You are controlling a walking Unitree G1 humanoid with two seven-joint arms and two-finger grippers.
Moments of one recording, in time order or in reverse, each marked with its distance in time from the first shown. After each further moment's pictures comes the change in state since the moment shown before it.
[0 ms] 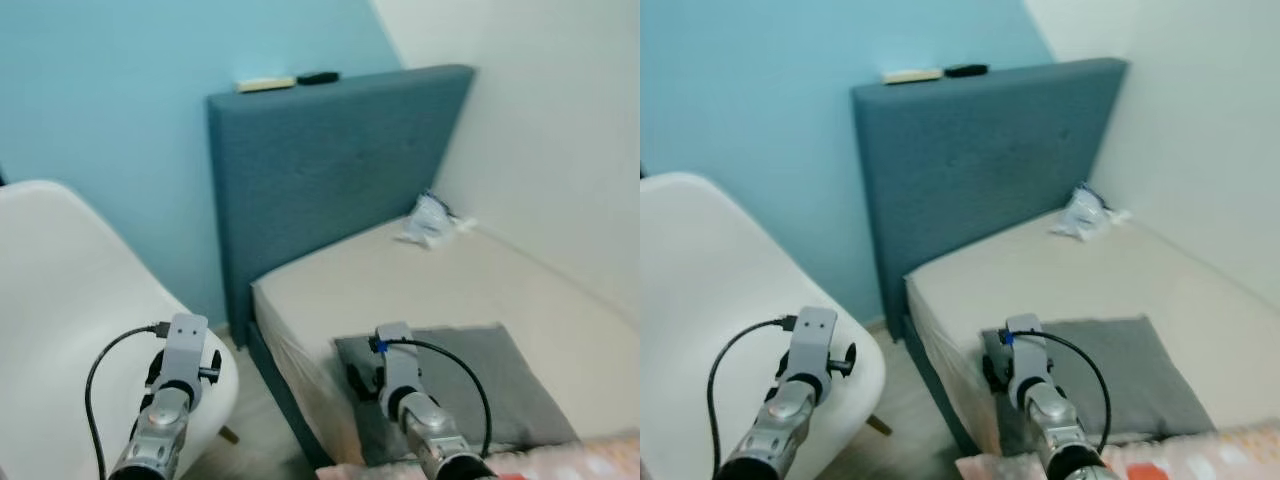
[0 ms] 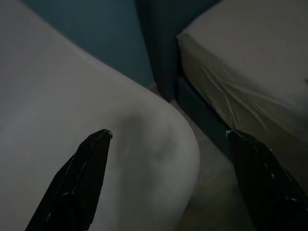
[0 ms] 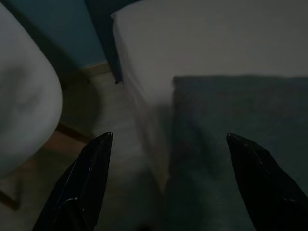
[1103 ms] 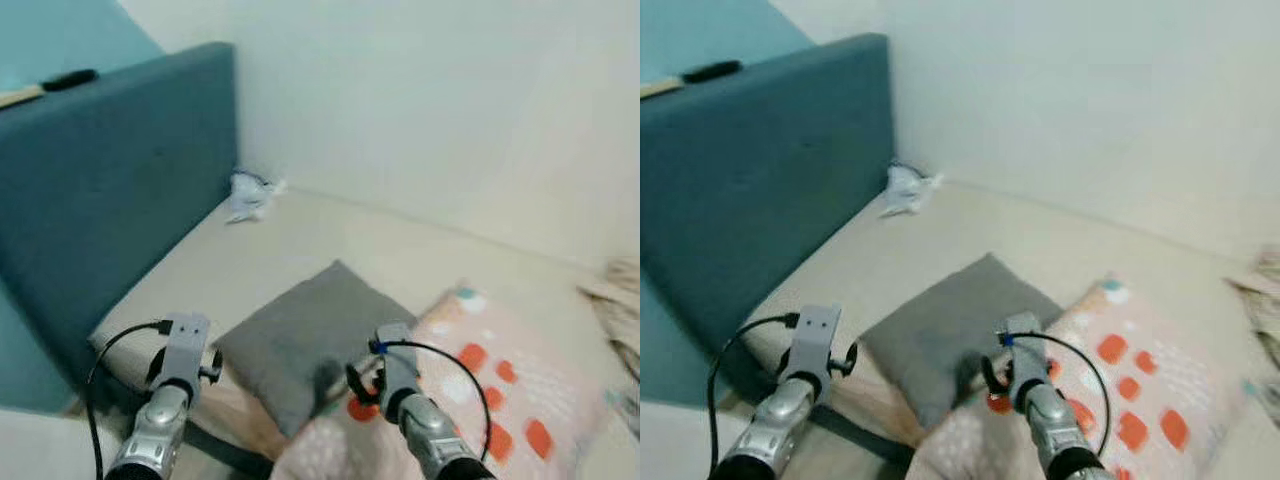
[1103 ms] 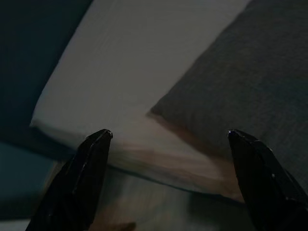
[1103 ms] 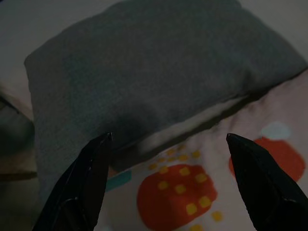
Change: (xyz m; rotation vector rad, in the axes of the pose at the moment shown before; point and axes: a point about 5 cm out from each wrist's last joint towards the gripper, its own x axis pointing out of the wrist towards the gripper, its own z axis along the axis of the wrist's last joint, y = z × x) left arm 0.001 -0.001 0.001 0.038 -0.006 -0.047; right arm 0.000 -0.003 0.001 -0.010 -0.001 0.001
